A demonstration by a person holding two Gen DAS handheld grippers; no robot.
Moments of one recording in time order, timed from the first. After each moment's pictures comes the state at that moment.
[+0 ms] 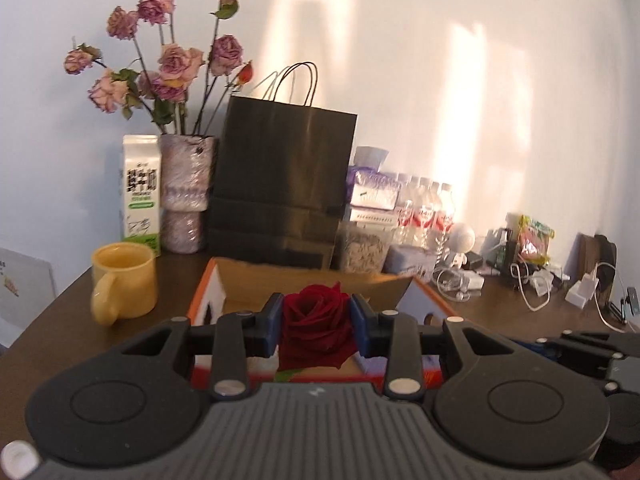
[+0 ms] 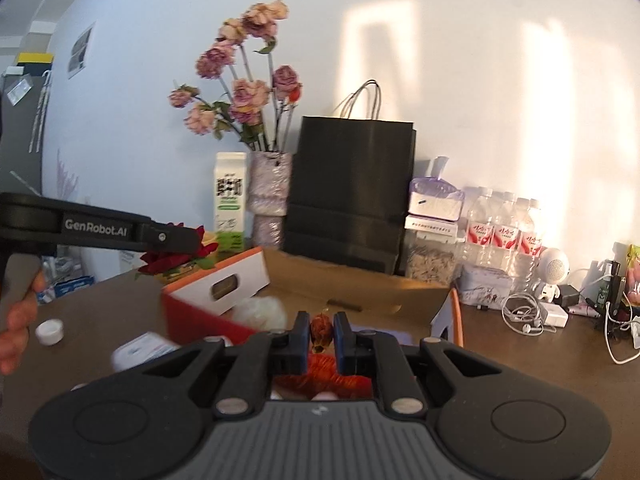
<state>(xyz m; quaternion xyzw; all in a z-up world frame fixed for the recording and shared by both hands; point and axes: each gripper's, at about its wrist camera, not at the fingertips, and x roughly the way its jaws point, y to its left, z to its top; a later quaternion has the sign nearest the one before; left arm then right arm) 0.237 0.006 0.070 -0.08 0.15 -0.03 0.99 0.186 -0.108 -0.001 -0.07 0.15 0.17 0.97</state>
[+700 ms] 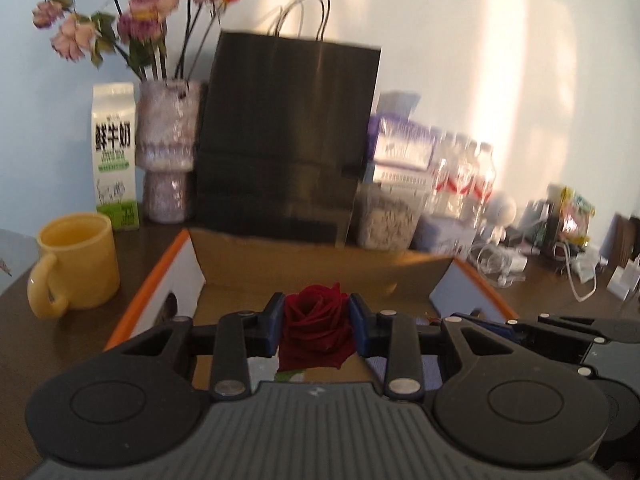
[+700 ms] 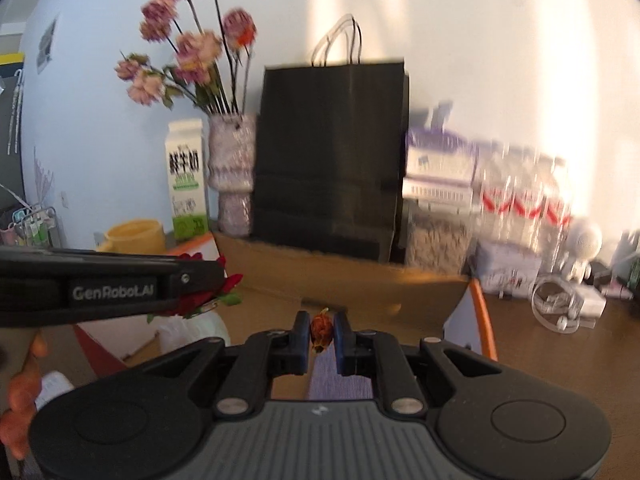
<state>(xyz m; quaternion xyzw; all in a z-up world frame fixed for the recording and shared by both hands) 0.348 -0.010 0.025 -0.07 0.21 0.00 0.97 0.323 -0.101 -0.035 -0.04 0.21 0.16 0.96</state>
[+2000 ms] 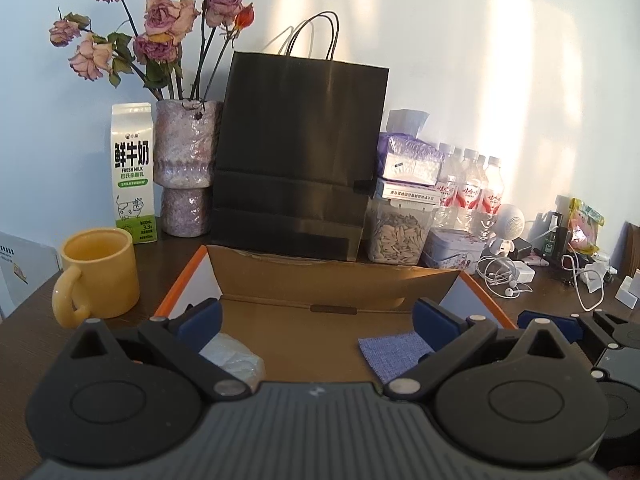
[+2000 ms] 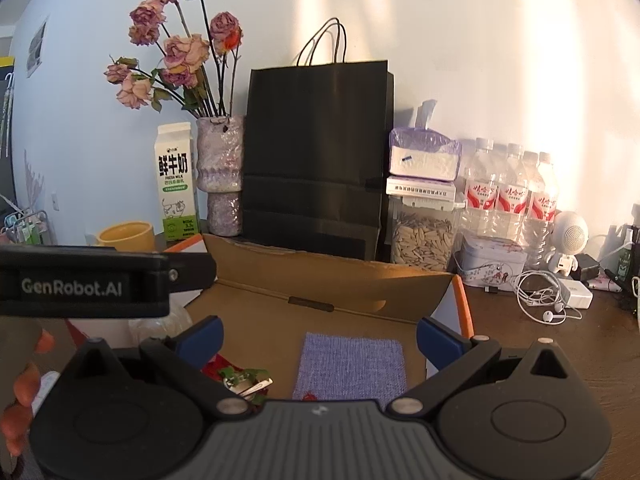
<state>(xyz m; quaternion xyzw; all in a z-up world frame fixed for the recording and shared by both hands) 0.329 -0.014 0.045 -0.07 0.19 0.03 0.98 0.310 -0.109 -0.027 -0.04 0.20 0.15 0.97</state>
